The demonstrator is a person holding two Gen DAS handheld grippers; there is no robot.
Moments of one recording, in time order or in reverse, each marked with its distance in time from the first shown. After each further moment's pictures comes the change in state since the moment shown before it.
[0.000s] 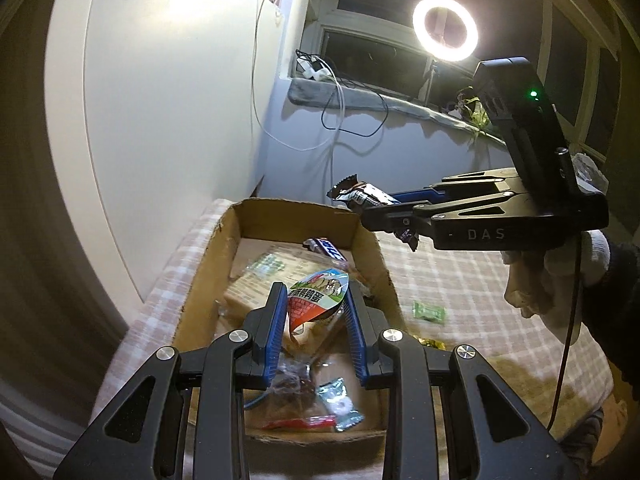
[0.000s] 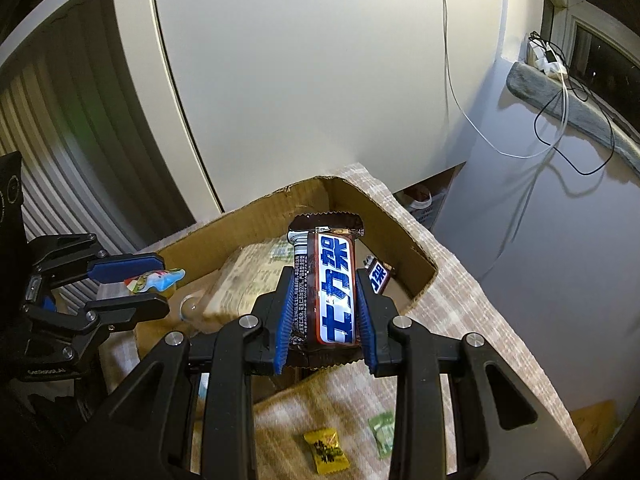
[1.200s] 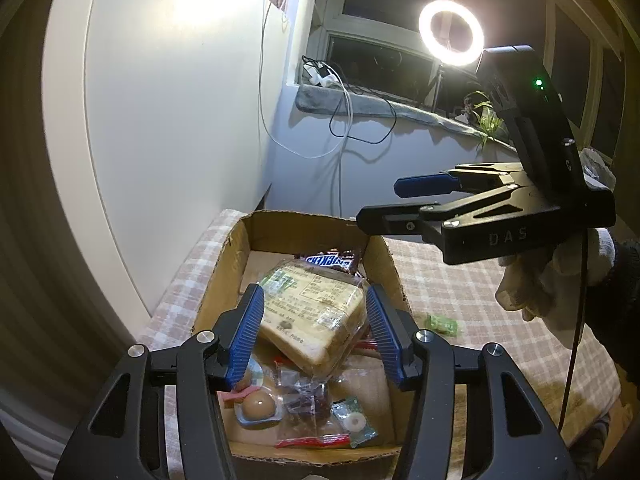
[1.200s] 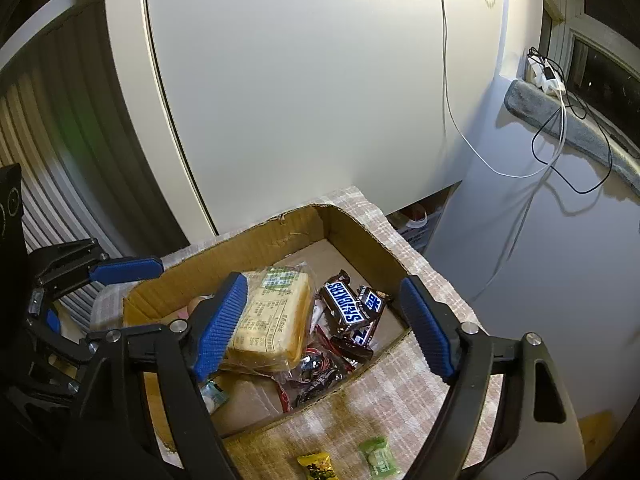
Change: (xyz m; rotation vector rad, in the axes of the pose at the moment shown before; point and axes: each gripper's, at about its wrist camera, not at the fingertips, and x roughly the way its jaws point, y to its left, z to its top) left arm 0.003 0.006 0.009 0.006 -0.020 0.024; right arm -0.005 0.000 0.013 -0.018 -0.045 -0.023
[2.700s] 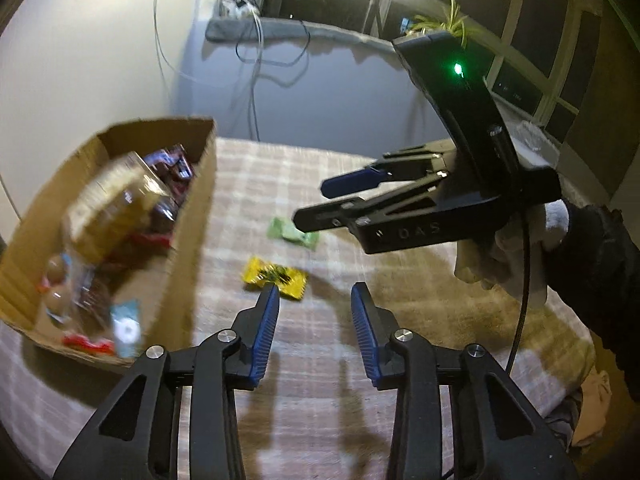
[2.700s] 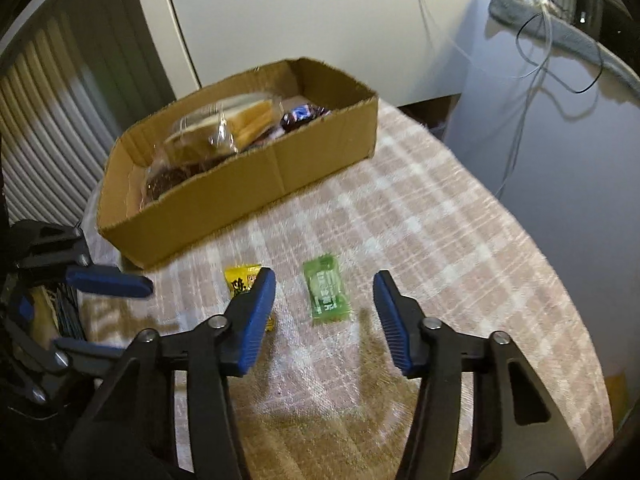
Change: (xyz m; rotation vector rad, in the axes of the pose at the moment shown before) left arm 0.039 -0.143 -0.065 0.043 0.226 -0.133; right arm -0.009 -0.066 -0.142 0.006 0.167 0.123
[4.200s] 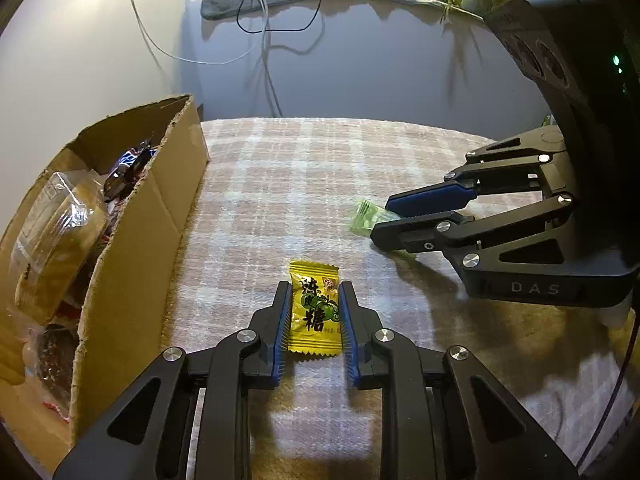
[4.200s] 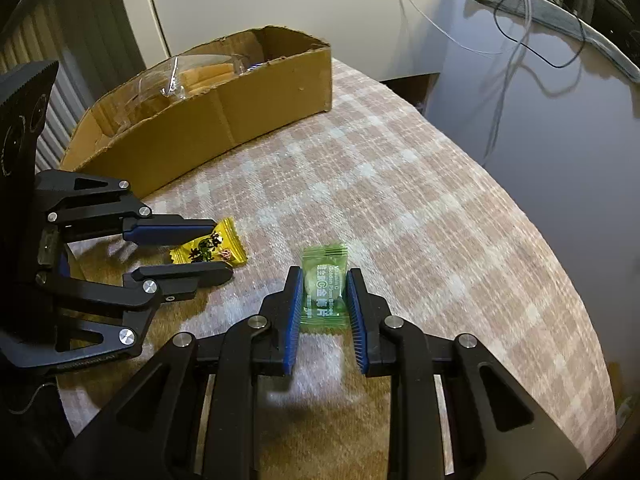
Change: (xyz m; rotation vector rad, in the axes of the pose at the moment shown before) left arm 0.083 -0.009 0.018 0.079 0.083 0.174; right arm 0.000 -0.028 -0.037 0.032 0.023 -0.087
